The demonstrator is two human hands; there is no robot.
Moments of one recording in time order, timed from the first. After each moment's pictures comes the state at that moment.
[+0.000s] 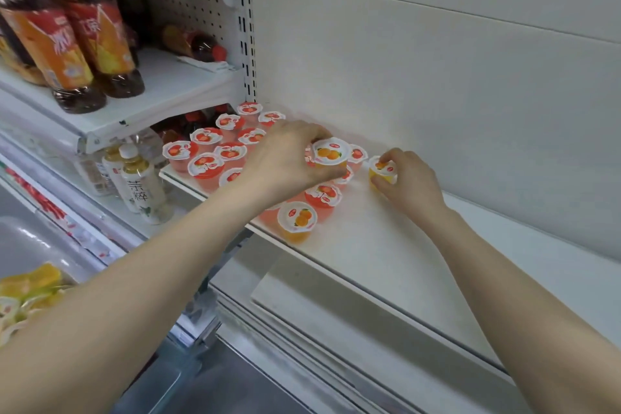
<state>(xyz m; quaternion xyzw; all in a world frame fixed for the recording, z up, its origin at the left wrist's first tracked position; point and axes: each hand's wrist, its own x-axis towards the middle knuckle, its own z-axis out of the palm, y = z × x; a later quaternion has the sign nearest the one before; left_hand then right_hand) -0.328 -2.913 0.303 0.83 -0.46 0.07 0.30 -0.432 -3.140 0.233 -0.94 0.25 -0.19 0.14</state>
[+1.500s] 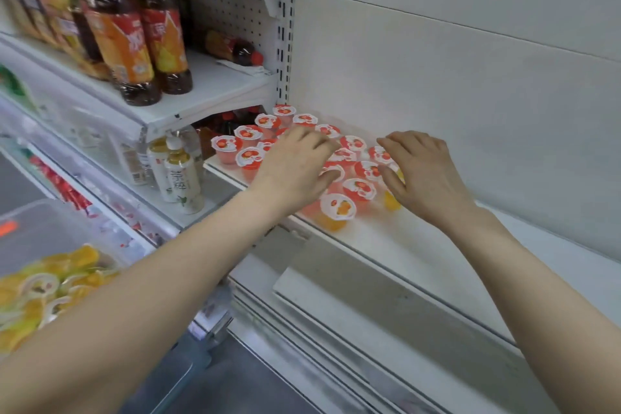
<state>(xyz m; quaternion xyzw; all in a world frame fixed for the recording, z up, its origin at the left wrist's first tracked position) -0.314 -2.860 0.275 0.80 -0.52 0.25 0.16 -0.448 -3.056 0.291 -0.96 0.06 -0.25 -0.08</state>
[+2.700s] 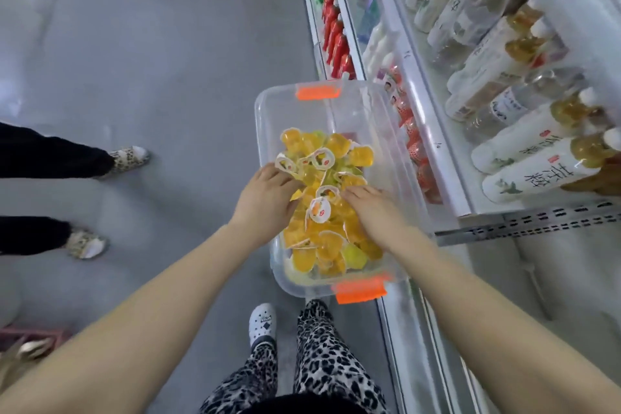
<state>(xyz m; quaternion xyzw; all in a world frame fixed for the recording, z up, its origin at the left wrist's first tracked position) -0.234 -2.361 0.029 0.99 -0.07 0.00 0.14 -0.161 -2.589 0.021 -0.92 -0.34 0.20 -0.02</state>
